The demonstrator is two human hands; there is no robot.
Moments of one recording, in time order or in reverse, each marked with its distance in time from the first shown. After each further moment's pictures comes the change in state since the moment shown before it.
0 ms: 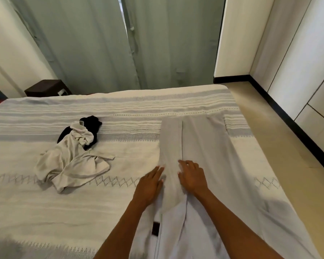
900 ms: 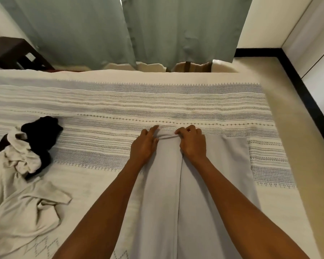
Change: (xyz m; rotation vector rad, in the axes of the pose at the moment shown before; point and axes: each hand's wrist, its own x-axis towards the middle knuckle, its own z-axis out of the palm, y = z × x) left_hand 0.362 -0.073 -0.014 -0.123 0.133 -0.206; right_hand 0.346 0.068 -0.013 0.019 0.200 -0.024
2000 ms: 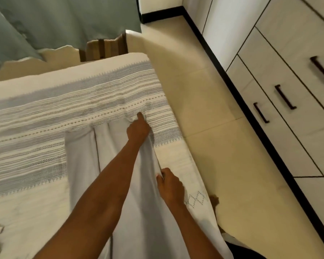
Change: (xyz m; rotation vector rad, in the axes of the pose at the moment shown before) left_hand -0.002 0.304 0.113 0.041 -0.315 -0.035; right_hand -0.264 0.090 -0.173 0.265 -0.293 0.803
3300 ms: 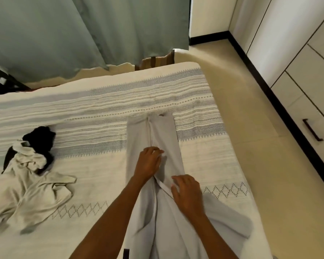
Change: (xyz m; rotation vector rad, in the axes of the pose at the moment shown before) left_hand -0.185 -0.203 -0.027 0.101 0.241 0.429; right_hand -0.091 -0.005 0.099 -0.095 0.220 -0.625
